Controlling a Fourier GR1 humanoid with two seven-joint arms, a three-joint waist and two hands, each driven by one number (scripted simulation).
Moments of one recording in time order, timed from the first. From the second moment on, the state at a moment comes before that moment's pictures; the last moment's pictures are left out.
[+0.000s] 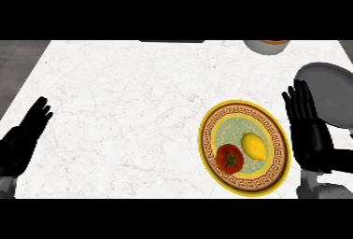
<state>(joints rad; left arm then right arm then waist) -0.02 0.62 -0.14 -1.42 0.41 0.17 -0.02 -0.06 -0.23 0.09 -1.65 -0.25 -0.23 -0.09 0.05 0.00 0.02</state>
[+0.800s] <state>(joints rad) -0.06 0.33 -0.33 -1.56 0.28 0.25 -0.16 0.17 -0.45 0.09 -1.78 -0.09 0.03 -0.48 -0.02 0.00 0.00</state>
